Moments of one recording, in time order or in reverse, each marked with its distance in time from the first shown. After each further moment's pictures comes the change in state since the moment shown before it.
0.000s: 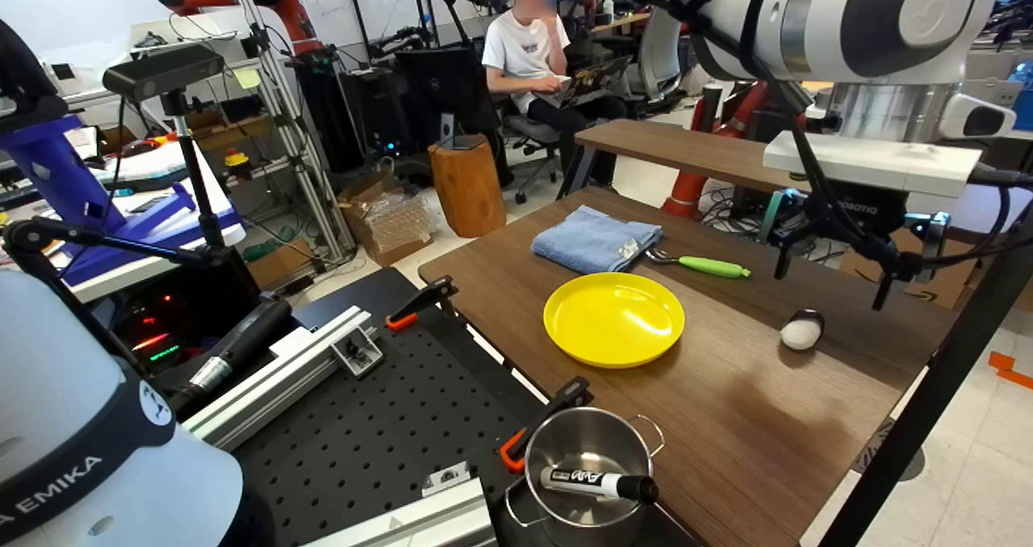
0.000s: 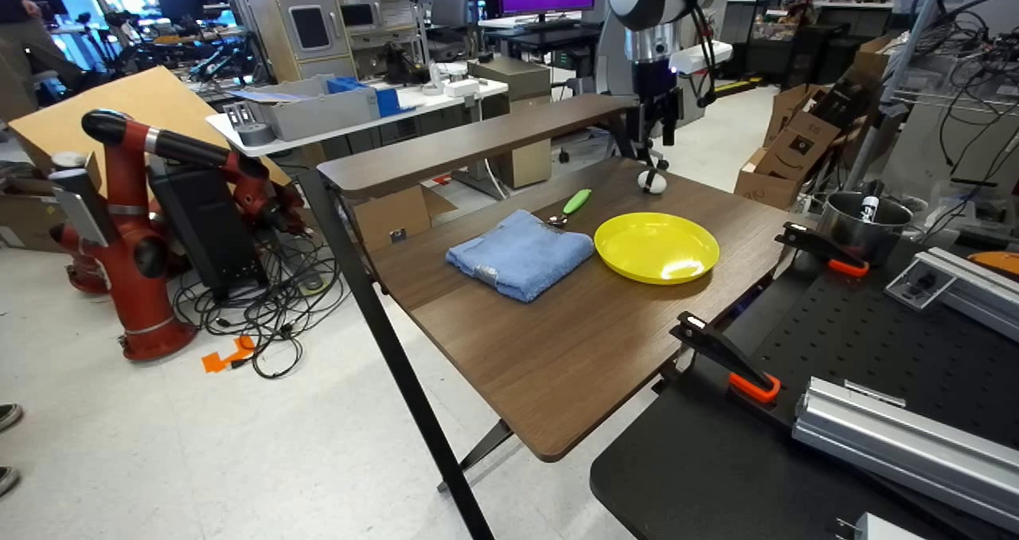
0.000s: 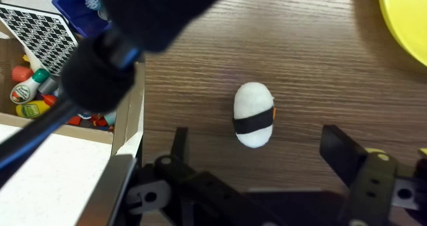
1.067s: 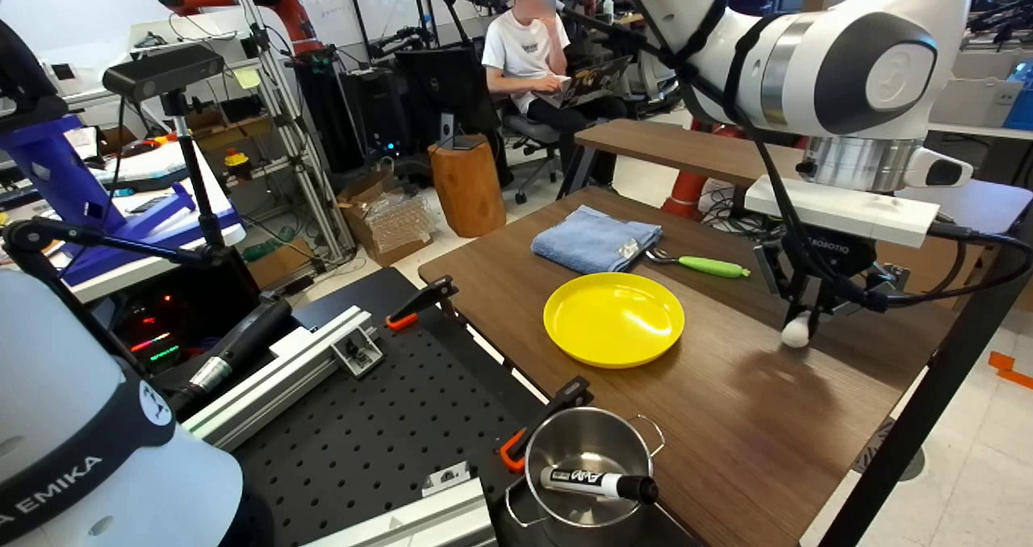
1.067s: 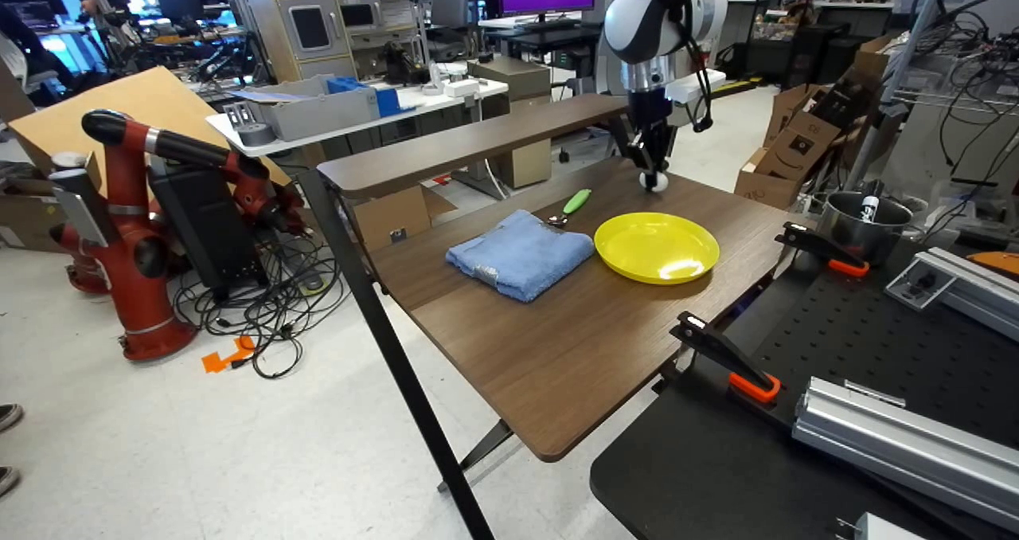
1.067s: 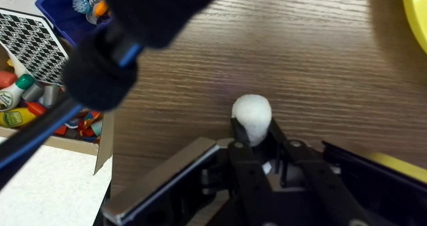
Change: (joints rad) arm 0.011 0.089 0.000 0.027 -0.003 0.030 0.000
